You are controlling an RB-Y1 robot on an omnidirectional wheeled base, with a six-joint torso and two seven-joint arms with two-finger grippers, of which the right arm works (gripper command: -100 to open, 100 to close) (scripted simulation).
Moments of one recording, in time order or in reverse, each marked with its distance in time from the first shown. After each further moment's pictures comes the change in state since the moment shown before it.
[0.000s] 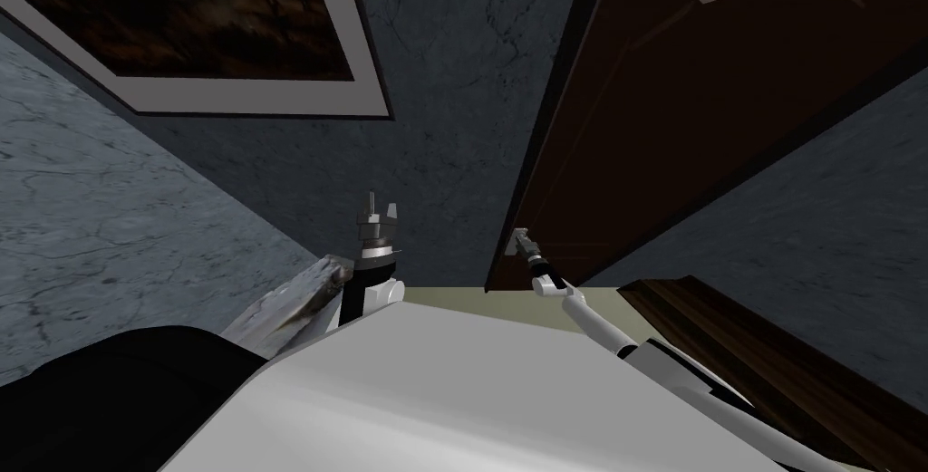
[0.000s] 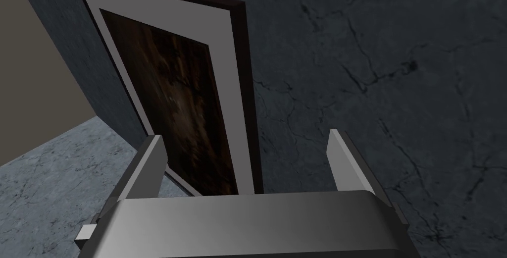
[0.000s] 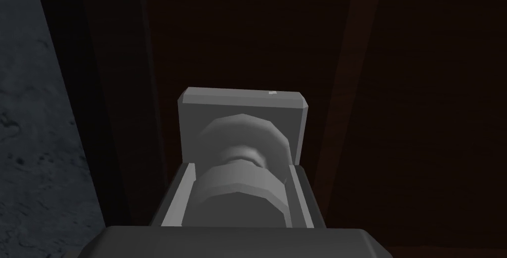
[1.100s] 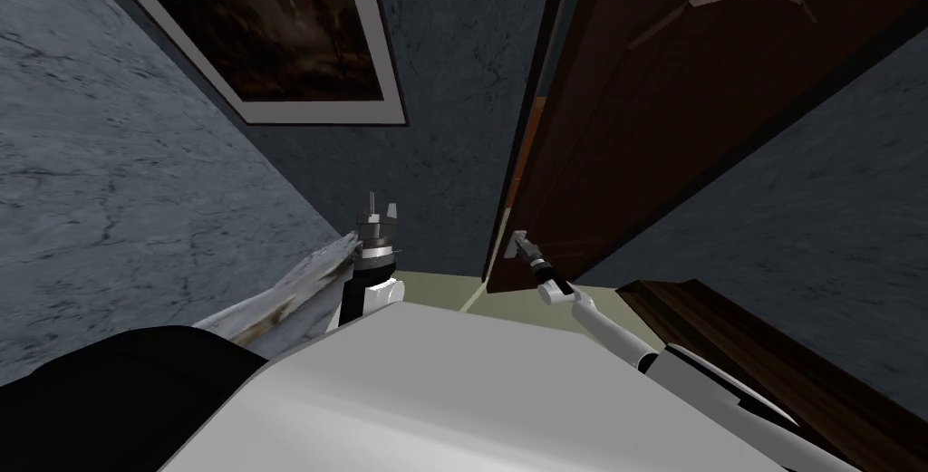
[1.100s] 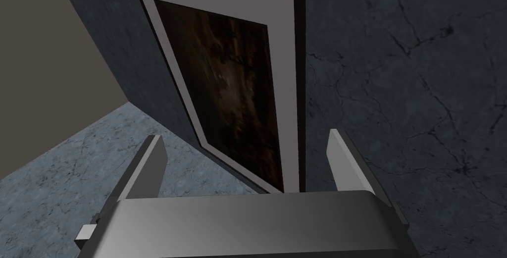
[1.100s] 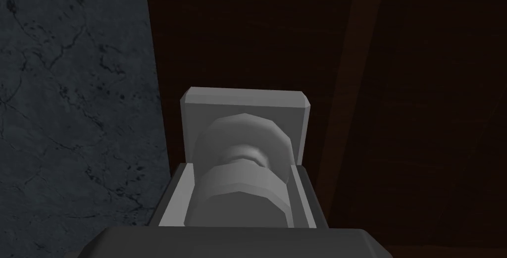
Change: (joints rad) arm 0.026 -0.095 0.110 -0.063 0.003 -0.039 -0.093
